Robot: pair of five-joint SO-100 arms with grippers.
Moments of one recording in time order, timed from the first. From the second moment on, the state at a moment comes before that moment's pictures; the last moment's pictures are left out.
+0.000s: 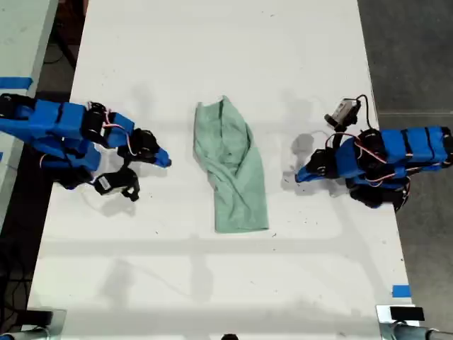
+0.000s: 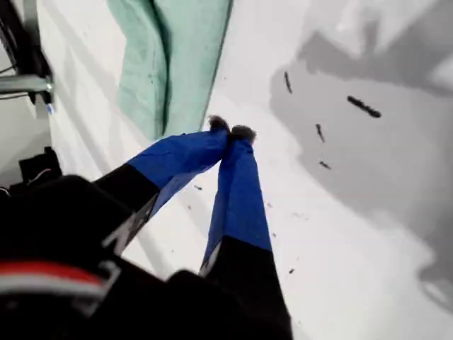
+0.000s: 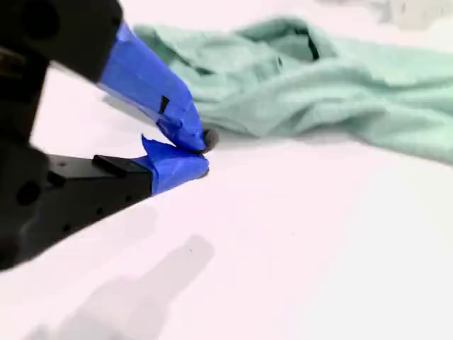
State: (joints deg) arm 0 -4.7 138.0 144.1 46.2 -6.5; arm 1 -1.0 166.4 150.6 70.0 9.6
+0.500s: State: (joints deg) arm 0 11.7 60.2 55.5 77.4 -15.8; arm 1 -8.0 109.6 116.1 62.6 9.6
